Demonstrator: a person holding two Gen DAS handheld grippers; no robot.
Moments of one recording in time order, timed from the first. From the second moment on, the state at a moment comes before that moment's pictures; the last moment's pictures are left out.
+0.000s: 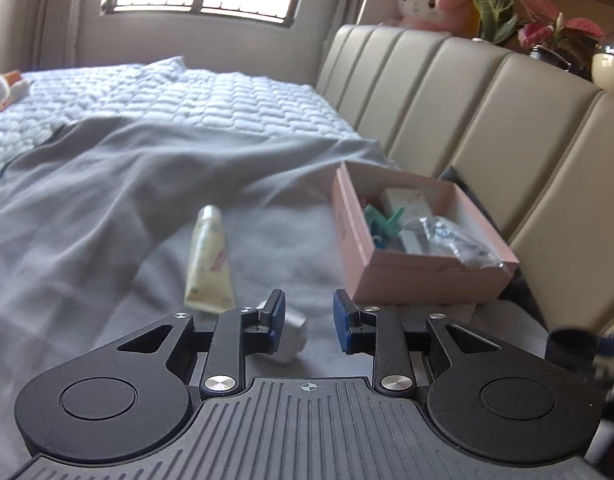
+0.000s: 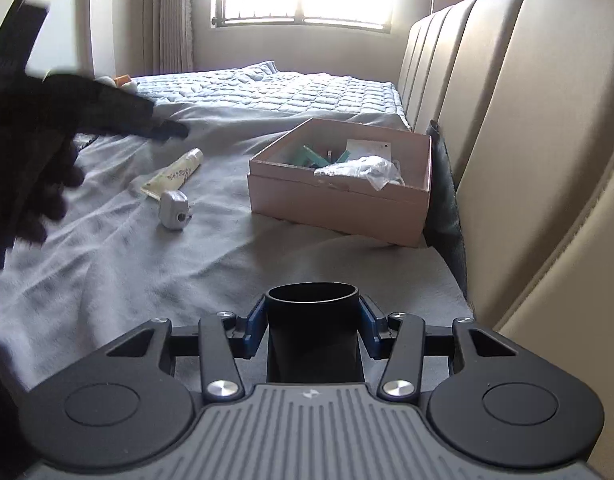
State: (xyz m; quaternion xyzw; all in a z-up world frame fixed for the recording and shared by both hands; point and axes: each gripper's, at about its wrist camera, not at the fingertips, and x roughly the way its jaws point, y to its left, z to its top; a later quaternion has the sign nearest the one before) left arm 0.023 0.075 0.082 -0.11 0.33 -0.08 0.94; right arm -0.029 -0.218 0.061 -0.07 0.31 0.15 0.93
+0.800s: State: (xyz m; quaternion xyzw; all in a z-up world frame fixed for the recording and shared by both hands) left arm 0.008 0.127 0.045 -0.18 0.34 -0.07 0.92; right arm 0.189 -0.179 0.047 -0.01 0.43 0.06 0.90
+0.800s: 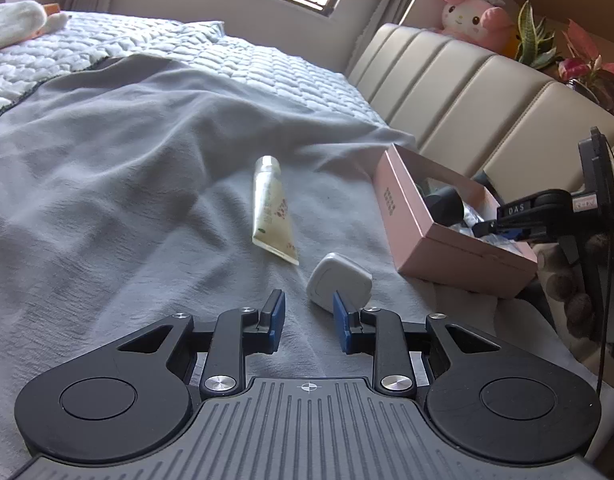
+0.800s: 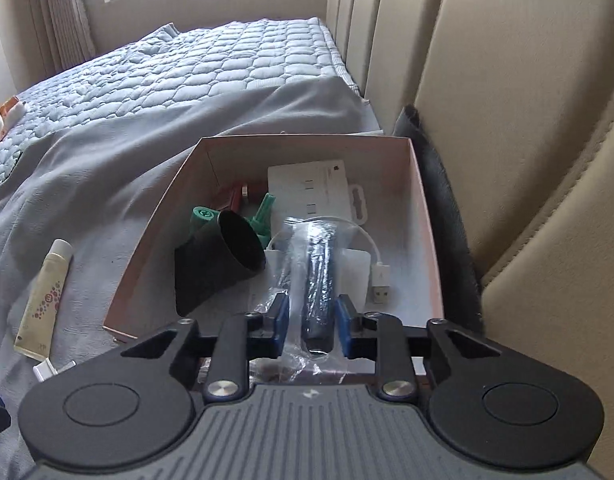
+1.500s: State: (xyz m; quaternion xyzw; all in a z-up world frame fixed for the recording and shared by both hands) left arm 0.089 0.146 0.061 -0.16 0.33 0.00 0.93; right arm 0.077 -0.146 0.055 -0.15 0.27 0.10 0.95
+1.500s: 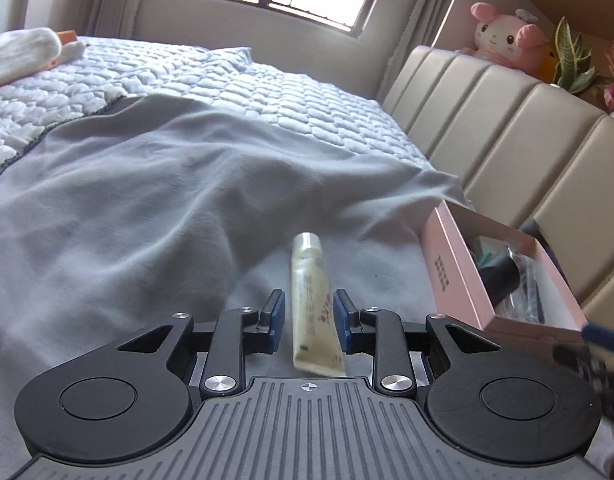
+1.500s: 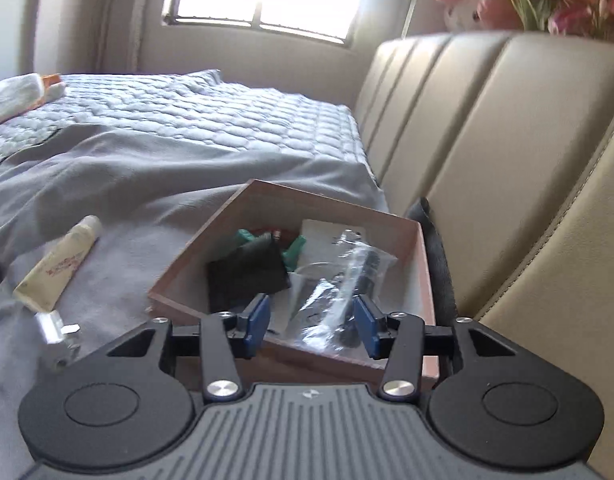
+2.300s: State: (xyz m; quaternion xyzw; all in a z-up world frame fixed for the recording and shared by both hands) left arm 0.093 0.115 0.034 -0.07 0.37 -0.06 0.93; right arm -0.033 -0.136 0.002 -0.16 0.31 0.22 0.91
